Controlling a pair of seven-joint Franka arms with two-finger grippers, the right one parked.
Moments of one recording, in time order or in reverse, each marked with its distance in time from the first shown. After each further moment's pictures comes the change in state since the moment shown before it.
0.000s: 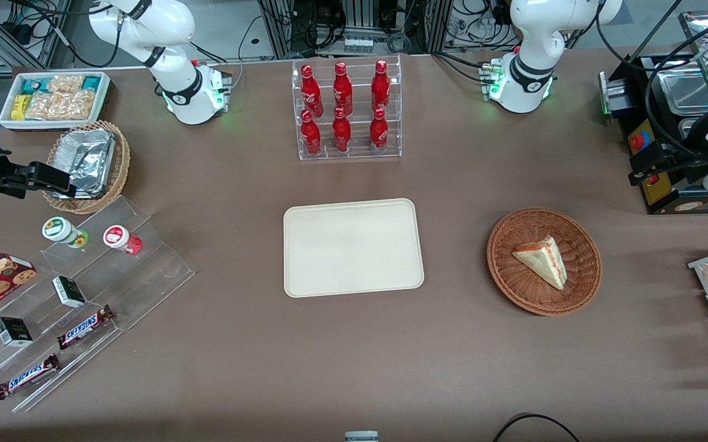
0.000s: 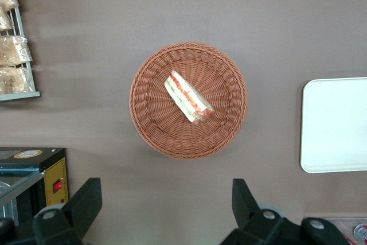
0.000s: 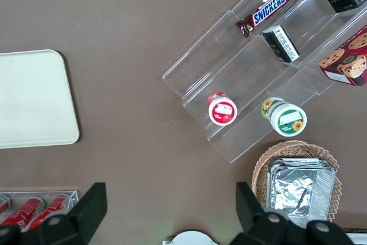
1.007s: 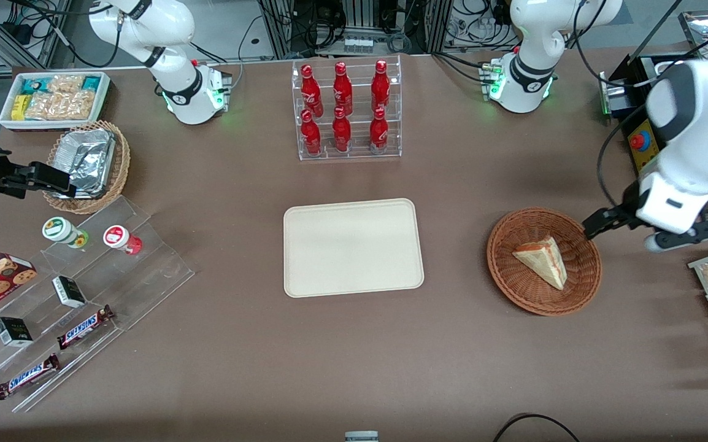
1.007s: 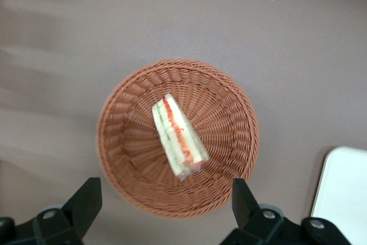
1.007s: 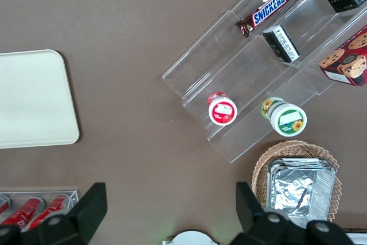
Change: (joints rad) arm -0.019 0.039 -0.005 -0.412 0.000 0.536 -0.298
